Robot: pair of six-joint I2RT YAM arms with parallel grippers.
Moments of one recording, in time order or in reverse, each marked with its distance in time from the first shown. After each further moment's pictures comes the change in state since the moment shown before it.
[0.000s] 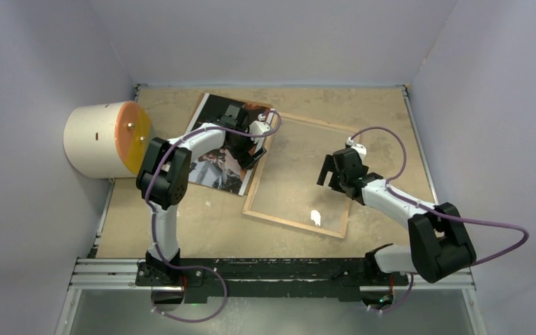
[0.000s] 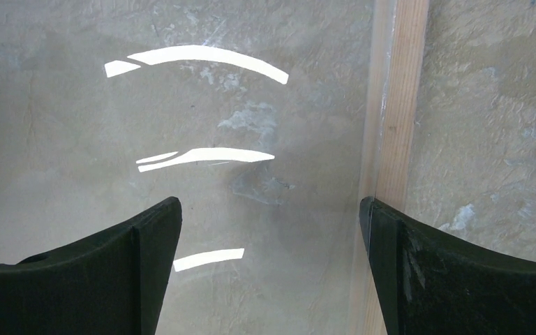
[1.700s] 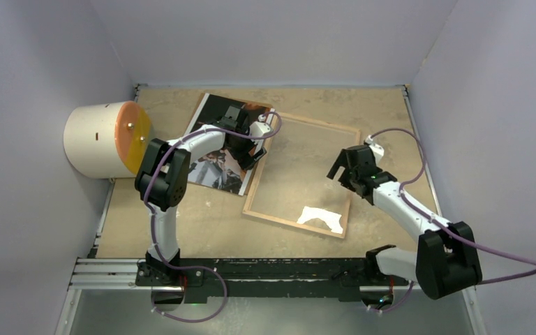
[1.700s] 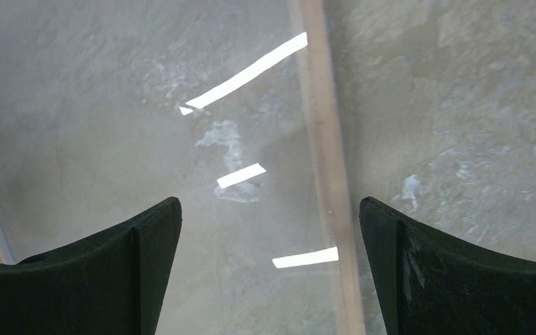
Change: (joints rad) left arm -0.006 -0.021 -0.029 0.027 -0.018 0.008; right arm -0.062 -0.102 0.042 -0.146 0.022 0.118
